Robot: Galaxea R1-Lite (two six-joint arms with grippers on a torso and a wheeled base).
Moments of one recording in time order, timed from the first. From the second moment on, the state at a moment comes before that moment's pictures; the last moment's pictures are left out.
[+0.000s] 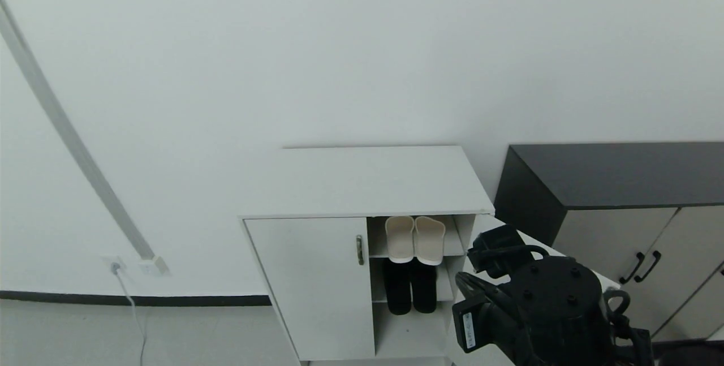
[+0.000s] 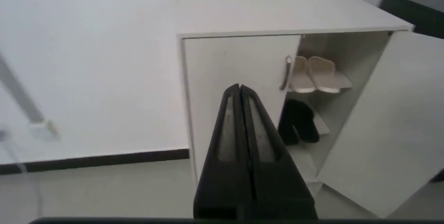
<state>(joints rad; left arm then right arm) 0.00 0.00 0.00 0.00 -0.03 -0.01 0.99 1.73 -0.56 -0.75 -0.61 0.22</state>
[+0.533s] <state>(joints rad) 0.00 0.00 0.00 0.00 -0.04 0.00 0.93 1.73 -0.56 -0.79 -0.61 0.21</state>
